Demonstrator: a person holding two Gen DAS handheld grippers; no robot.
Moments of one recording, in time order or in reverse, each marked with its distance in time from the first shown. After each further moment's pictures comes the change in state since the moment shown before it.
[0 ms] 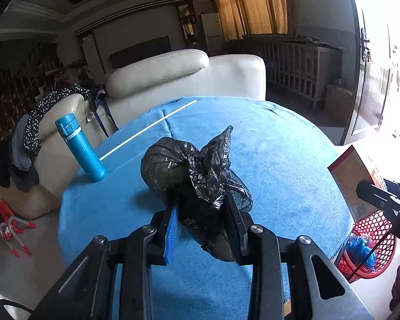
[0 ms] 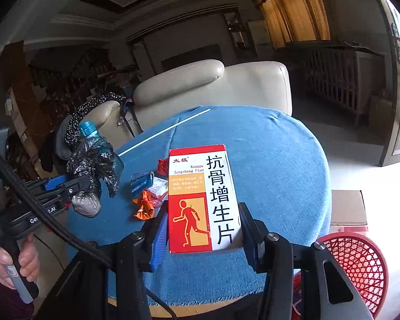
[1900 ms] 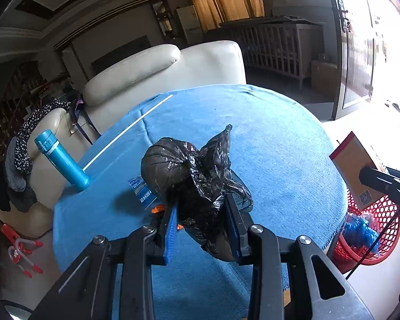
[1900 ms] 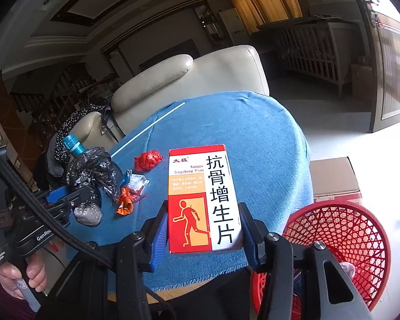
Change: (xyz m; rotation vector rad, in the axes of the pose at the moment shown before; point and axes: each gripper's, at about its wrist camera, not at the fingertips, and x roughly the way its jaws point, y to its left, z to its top) left arm 0.020 -0.052 -0.005 0.145 0.038 -0.020; right arm -0.010 -0.058 -0.024 0.168 0.031 -0.027
